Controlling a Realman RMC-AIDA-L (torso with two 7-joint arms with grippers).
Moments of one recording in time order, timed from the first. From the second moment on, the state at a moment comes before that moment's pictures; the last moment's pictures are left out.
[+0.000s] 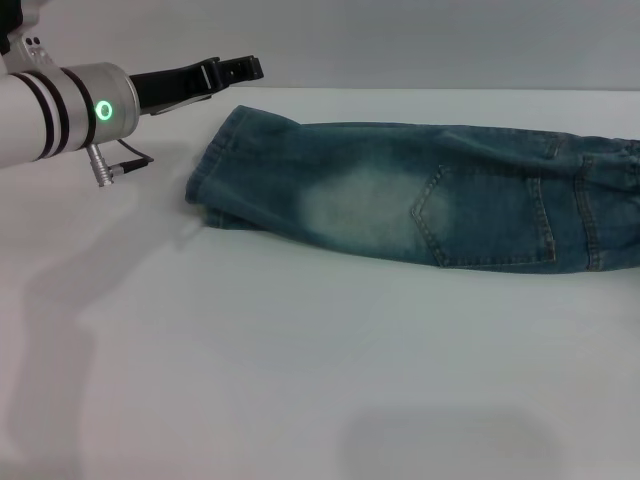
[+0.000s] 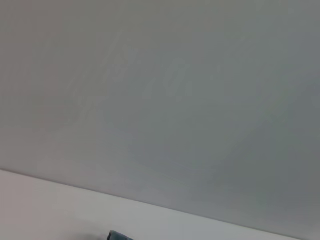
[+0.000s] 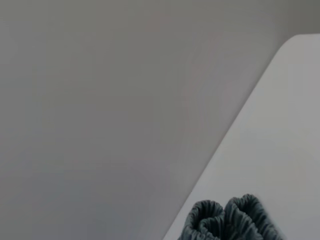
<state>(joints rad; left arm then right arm) -0.57 -2.06 1.34 0.95 -1.19 -0.64 0.48 0.21 2.07 -0.66 -0.44 1.89 1.04 -1.30</state>
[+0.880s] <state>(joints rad) -0.56 -2.06 1.34 0.97 -1.19 -0.67 0.52 0.30 2.06 -0.66 -0.39 1.89 0.95 -1.28</state>
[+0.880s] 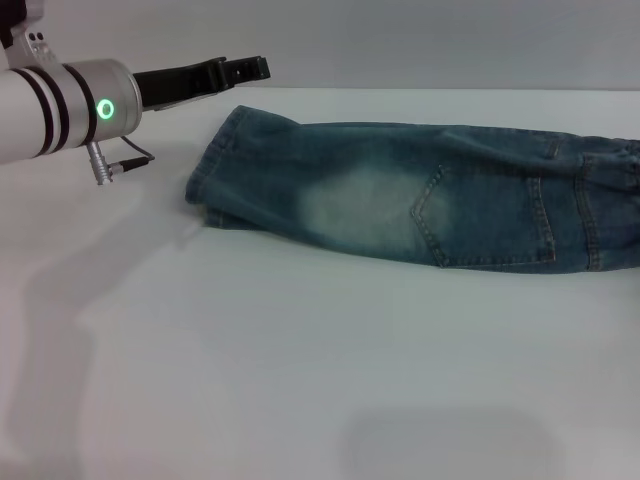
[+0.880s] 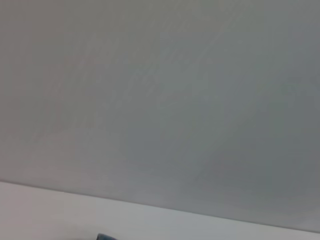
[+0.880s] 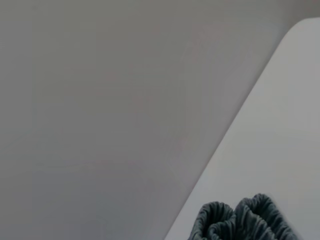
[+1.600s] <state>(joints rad) -0.57 -2.06 1.34 0.98 -1.19 -0.68 0.54 0.37 2.04 -0.67 -0.34 1.88 0.88 -1.25</state>
